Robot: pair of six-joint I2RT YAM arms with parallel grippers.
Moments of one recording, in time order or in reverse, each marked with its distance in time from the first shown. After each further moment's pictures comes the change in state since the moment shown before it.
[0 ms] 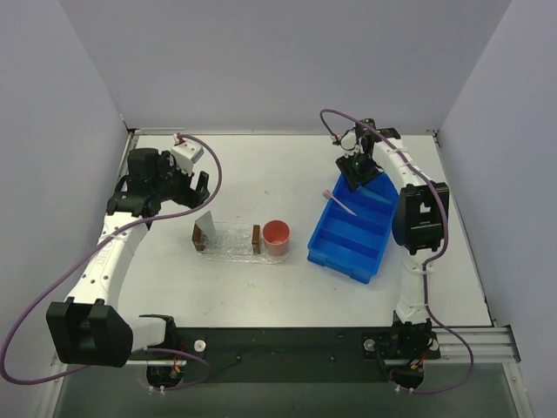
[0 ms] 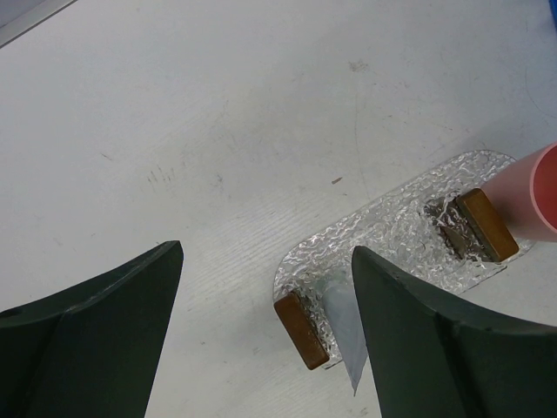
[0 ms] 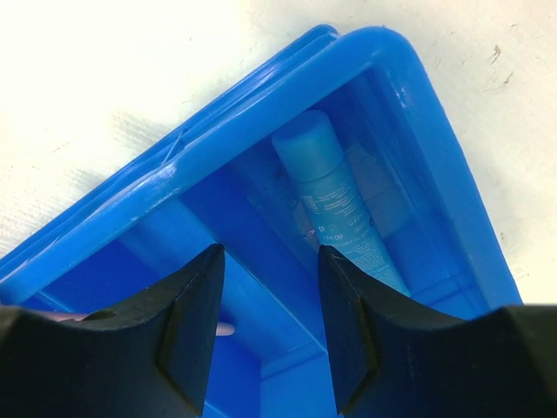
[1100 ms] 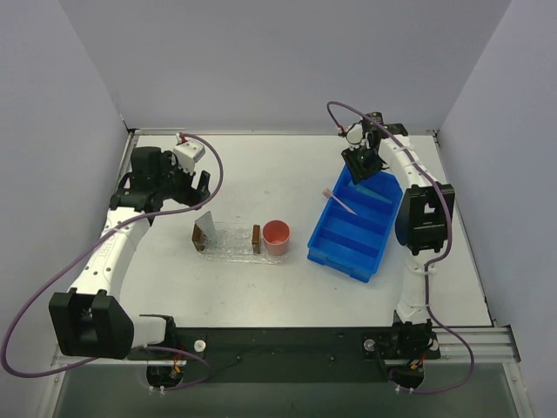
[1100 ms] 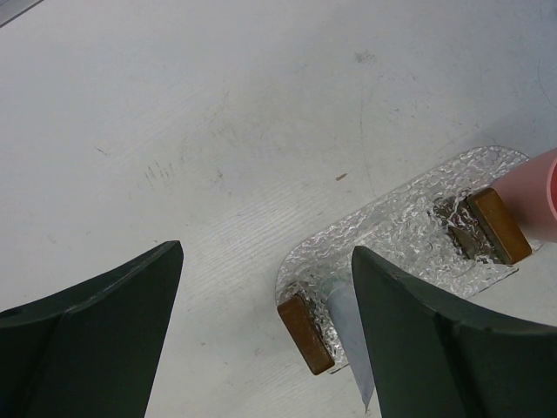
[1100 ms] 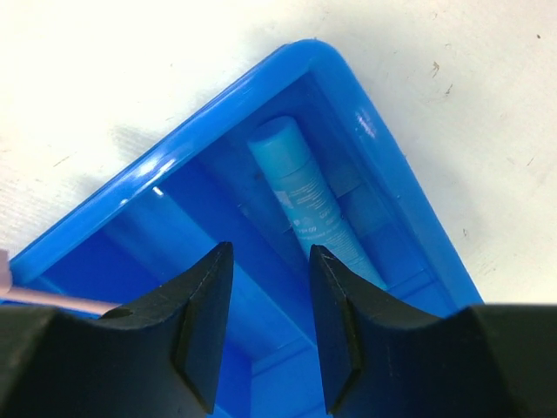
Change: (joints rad) left arm 0.000 0.046 0.012 0.001 -0.007 0.006; right arm -0.025 -0.027 0.040 0.008 -0.021 0.008
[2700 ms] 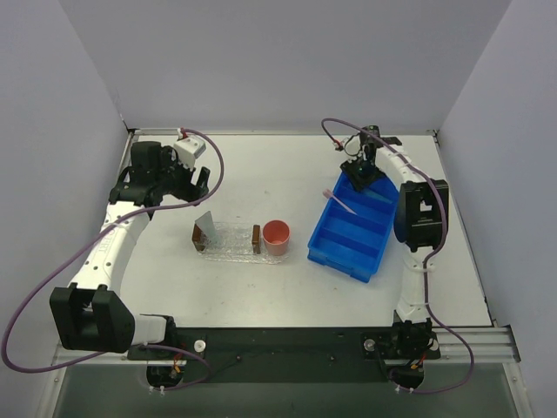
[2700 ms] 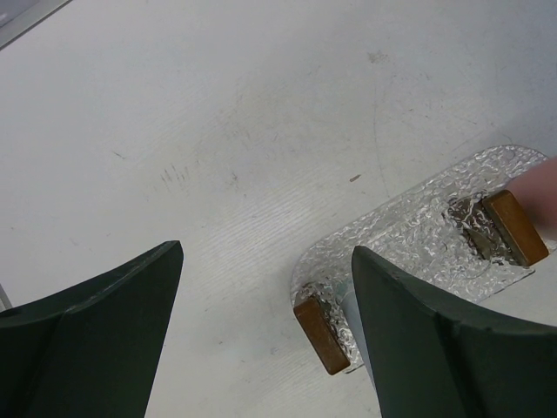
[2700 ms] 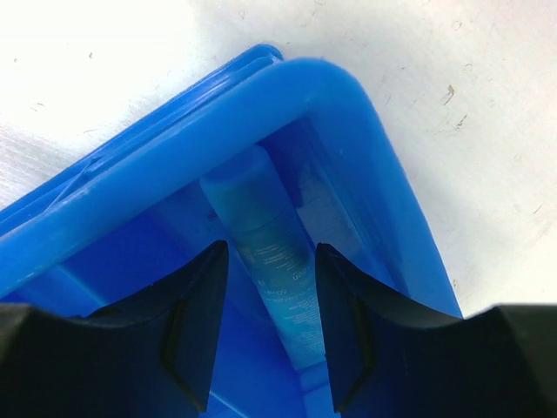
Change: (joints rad) left arm 0.000 0.036 0.056 -0.033 -0.019 0.033; right arm -0.008 0.074 -0.116 0.159 0.045 -0.136
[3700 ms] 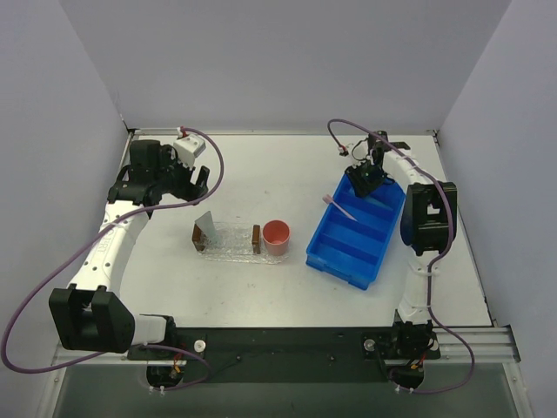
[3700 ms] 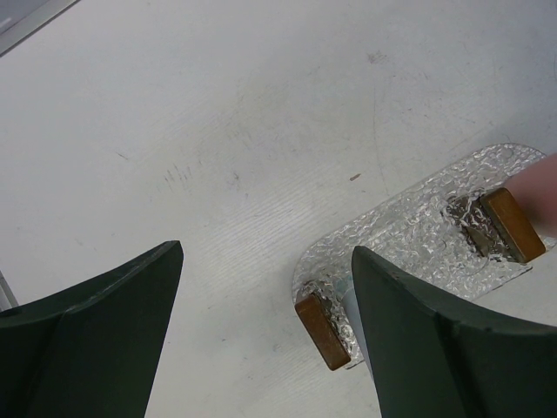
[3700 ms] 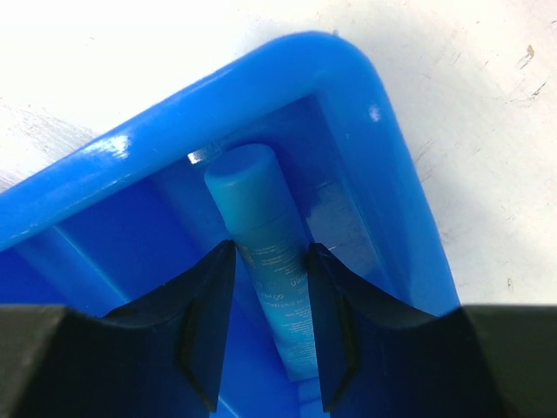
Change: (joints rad) left arm 0.000 0.000 0.027 -0.031 0.000 0.011; right arm -0.046 -0.074 -0.123 0.021 -0.135 -0.034
